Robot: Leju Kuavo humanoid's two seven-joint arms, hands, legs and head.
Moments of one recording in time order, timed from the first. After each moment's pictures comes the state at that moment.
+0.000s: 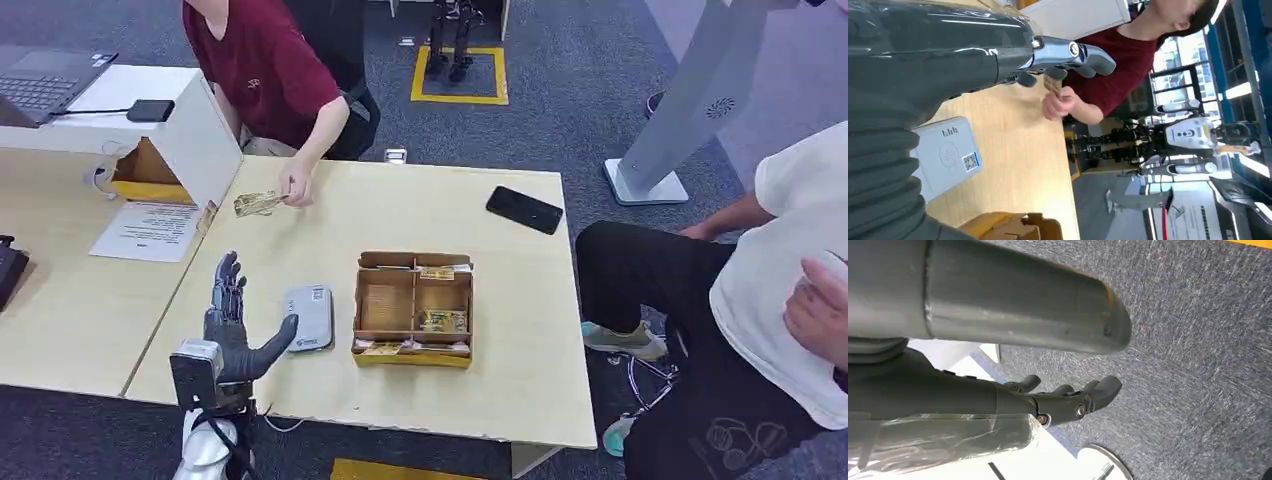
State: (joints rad) left arm 0.01 -0.11 -0.11 -1.49 -0.22 0.27 -0.61; right arm -0.08 0.13 -0.80 -0.20 1.44 -0.47 0.02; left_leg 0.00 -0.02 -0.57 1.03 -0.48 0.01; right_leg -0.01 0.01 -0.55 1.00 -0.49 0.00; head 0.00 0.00
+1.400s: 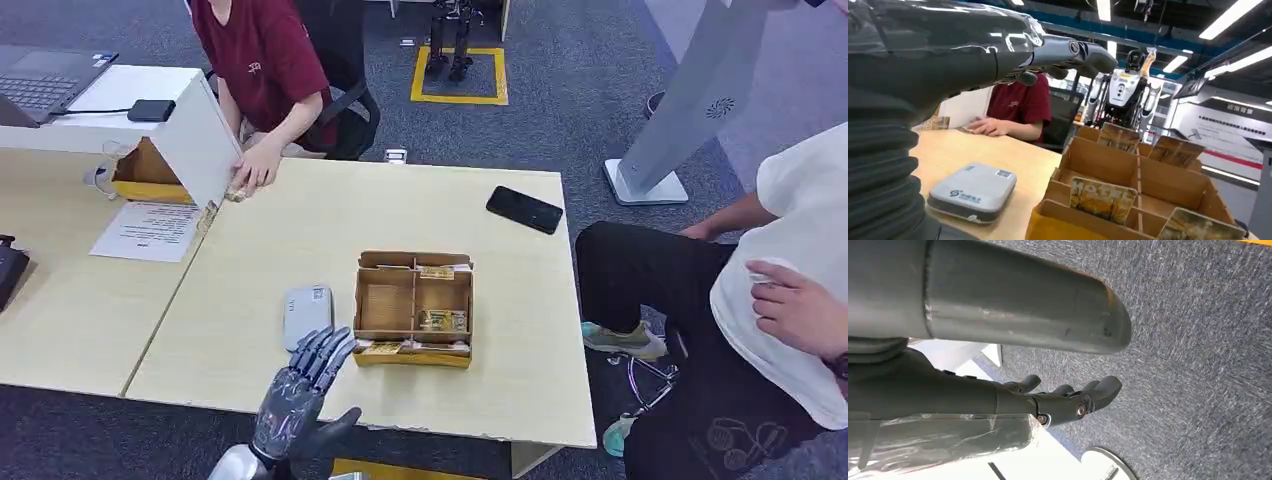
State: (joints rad) left arm 0.14 0.00 -0.39 -1.42 -1.24 0.69 -0.50; right arm -0.08 0.13 -0.82 -0.20 1.44 -0.47 0.02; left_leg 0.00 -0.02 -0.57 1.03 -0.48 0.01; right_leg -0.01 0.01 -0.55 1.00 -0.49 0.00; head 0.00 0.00
